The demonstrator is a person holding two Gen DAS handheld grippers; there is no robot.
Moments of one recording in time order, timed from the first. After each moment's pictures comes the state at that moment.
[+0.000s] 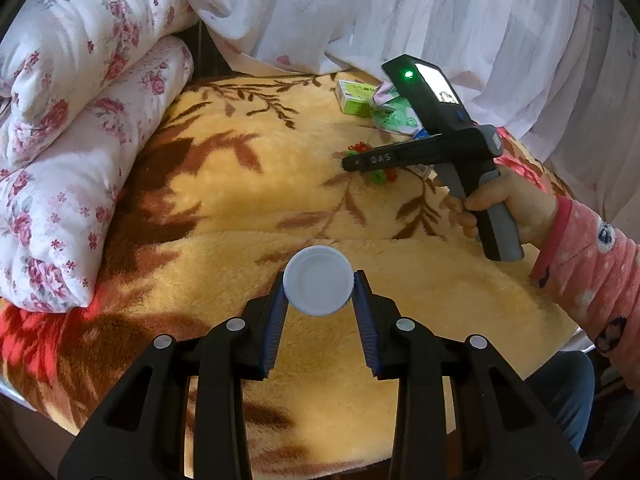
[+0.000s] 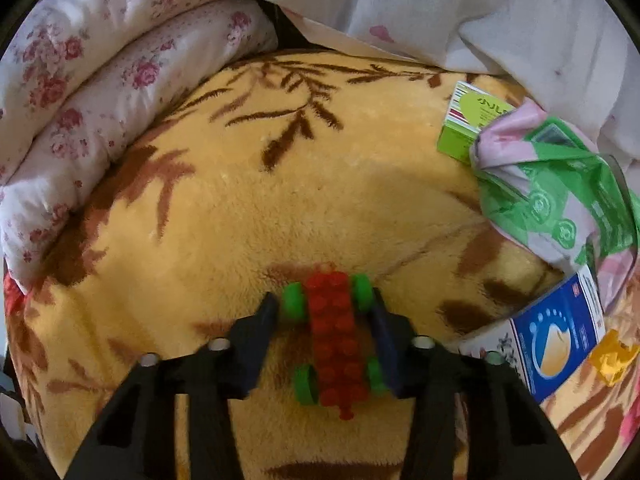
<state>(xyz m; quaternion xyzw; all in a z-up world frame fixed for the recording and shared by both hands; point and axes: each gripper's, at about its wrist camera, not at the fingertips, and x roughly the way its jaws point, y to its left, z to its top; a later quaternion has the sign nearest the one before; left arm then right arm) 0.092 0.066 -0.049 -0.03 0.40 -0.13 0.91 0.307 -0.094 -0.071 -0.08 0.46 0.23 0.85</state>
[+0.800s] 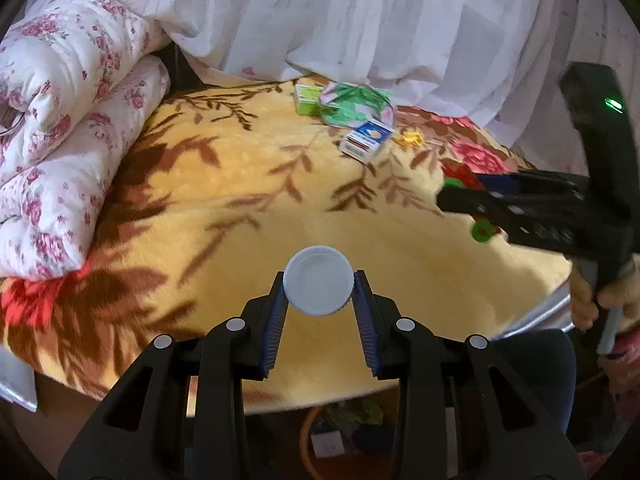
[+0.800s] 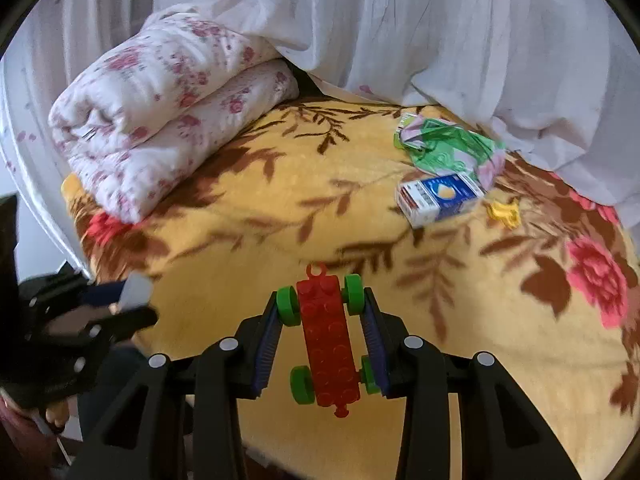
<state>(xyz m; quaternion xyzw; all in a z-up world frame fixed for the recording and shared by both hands) 0.022 0.023 -0.028 -0.02 0.39 -0.16 0.91 0.059 -0.168 0.010 -0.06 0.39 0.22 0.89</state>
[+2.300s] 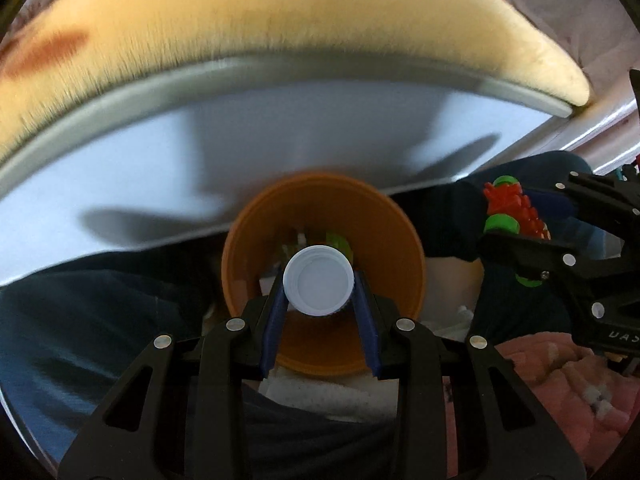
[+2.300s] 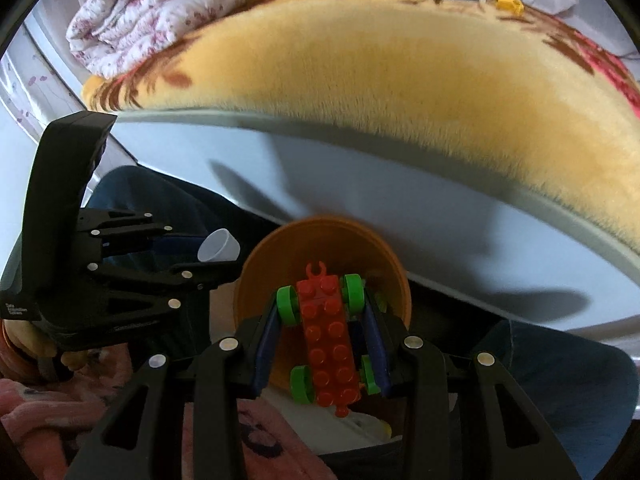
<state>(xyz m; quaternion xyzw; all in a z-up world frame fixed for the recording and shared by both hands) -0.074 -0.035 -0.193 0.02 0.60 -0.19 0.78 -0.089 -0.192 -0.152 -0.03 0.55 0.23 0.80</state>
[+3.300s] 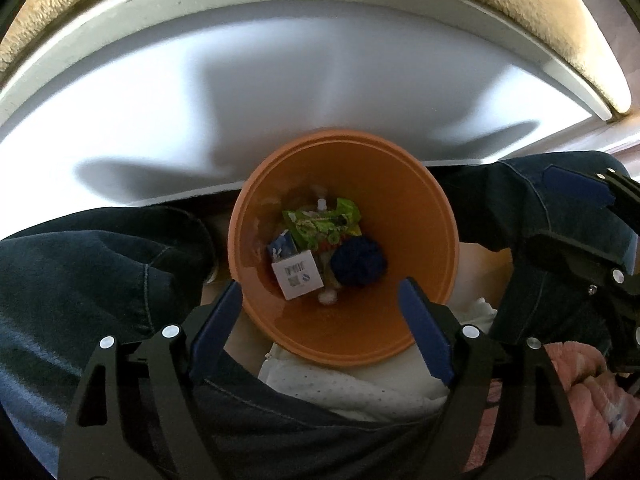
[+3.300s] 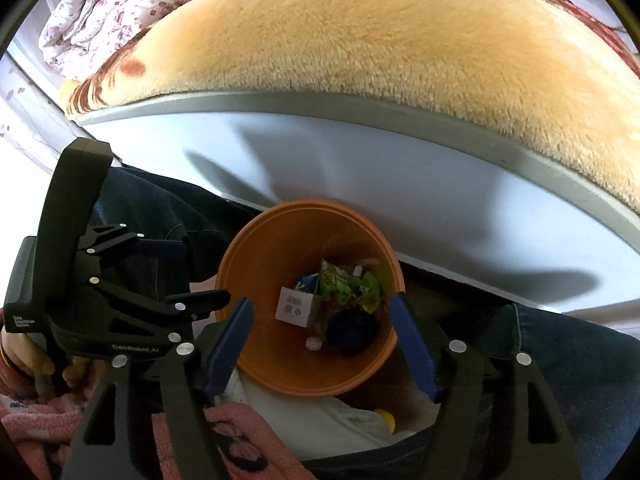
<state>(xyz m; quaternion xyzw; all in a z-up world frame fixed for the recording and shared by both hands) -0.063 -0.033 -0.230 0.01 0.65 -0.15 0.75 -0.078 -0.200 -0.175 -0.02 0.57 0.21 0.80</state>
